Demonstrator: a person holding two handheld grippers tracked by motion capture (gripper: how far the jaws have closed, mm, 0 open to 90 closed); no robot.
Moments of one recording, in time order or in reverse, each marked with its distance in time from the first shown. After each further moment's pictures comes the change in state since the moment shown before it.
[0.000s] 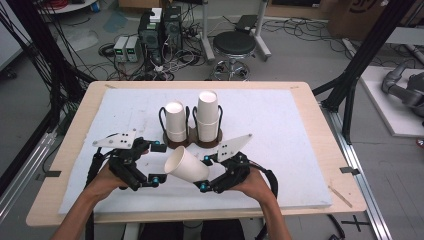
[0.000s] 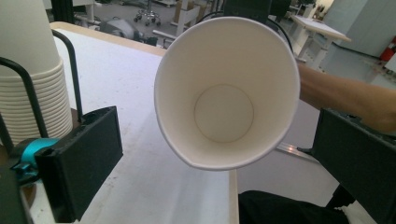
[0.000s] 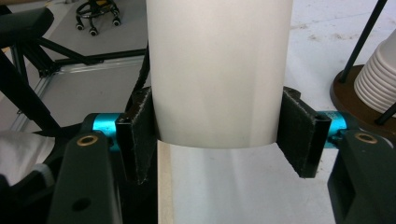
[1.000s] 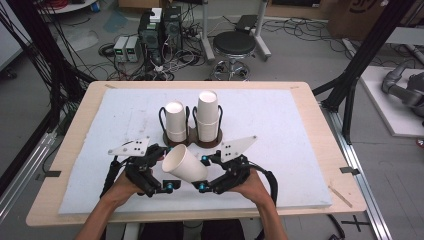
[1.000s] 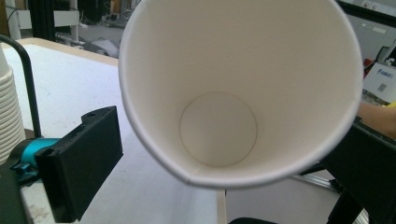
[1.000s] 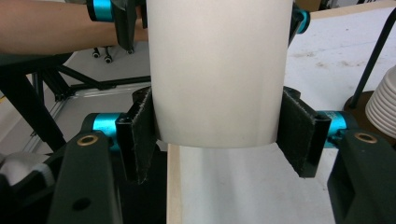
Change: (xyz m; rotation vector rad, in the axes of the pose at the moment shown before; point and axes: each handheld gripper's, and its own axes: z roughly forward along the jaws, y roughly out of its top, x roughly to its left) left arm -0.004 -0.016 0.035 -0.101 -0.064 -0.012; right arm 0.002 -0.005 0.001 -0.120 0.046 0.008
